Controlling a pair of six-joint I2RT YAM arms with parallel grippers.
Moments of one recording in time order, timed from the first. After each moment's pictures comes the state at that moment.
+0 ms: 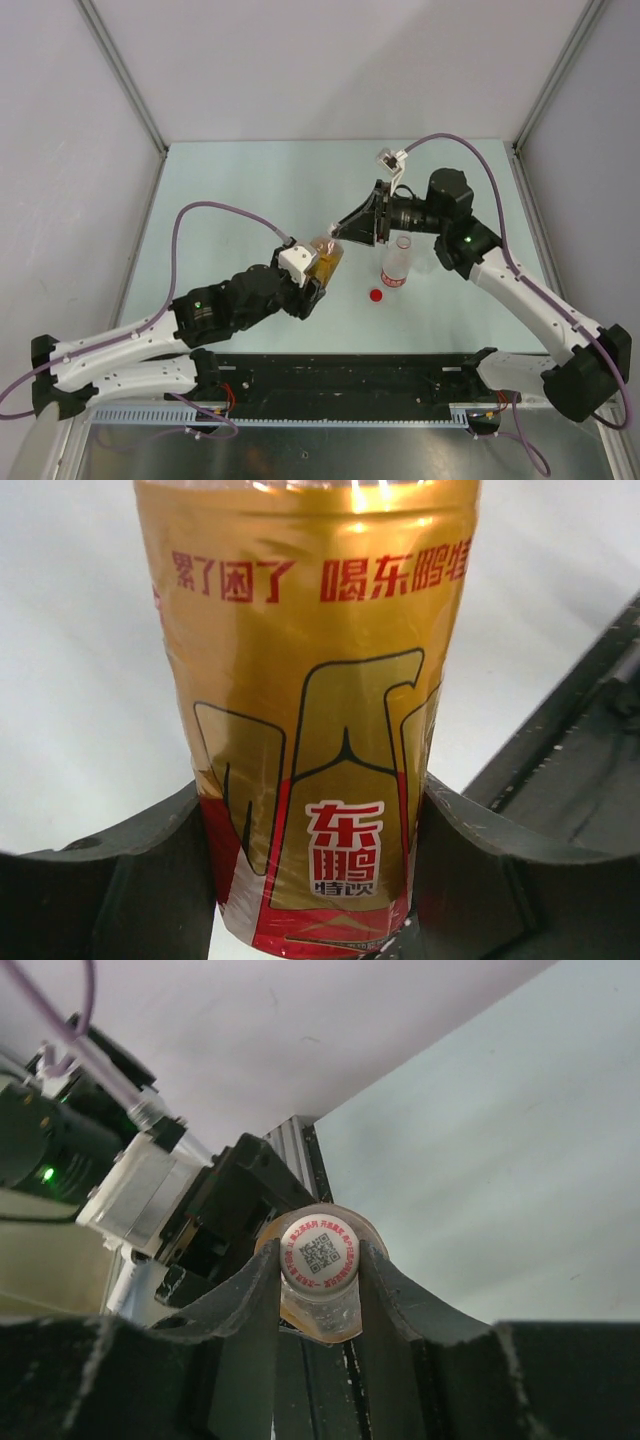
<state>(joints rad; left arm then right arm) -1.18 0.86 0.82 -0.42 -0.37 -0.19 0.58 1.22 1.10 0.06 -0.81 0.53</state>
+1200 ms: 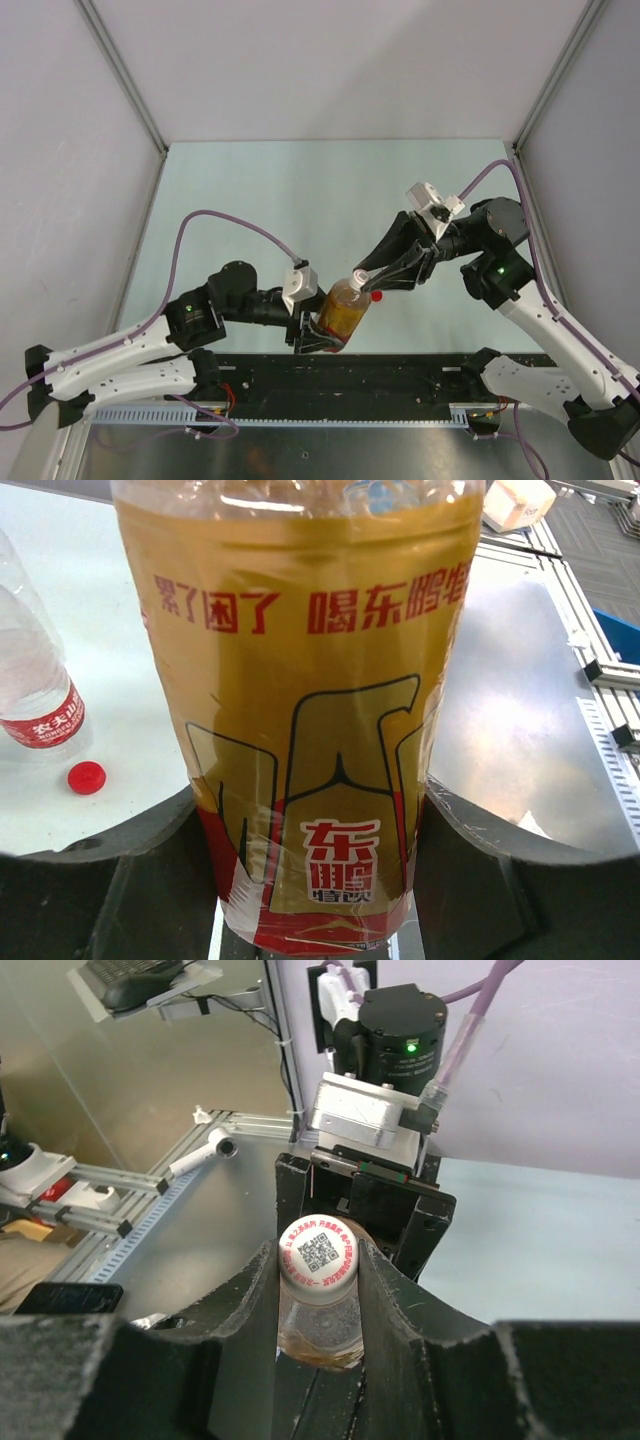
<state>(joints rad) -1.13 0.79 0.77 -0.15 0.51 -0.15 0.63 0.98 1.04 0.32 -1.25 0.44</state>
